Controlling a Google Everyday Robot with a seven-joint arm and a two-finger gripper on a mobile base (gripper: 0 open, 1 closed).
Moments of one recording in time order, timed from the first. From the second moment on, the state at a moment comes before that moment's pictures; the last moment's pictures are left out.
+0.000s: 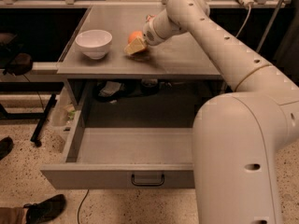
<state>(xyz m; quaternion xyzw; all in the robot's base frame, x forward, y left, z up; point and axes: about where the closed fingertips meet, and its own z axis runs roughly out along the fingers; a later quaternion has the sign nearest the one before) 0.836 0.031 0.844 -0.42 0.80 0.17 0.39</state>
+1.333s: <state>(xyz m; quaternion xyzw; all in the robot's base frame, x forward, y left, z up) 0.742 -0.026 0.902 -0.38 0.80 0.15 0.43</state>
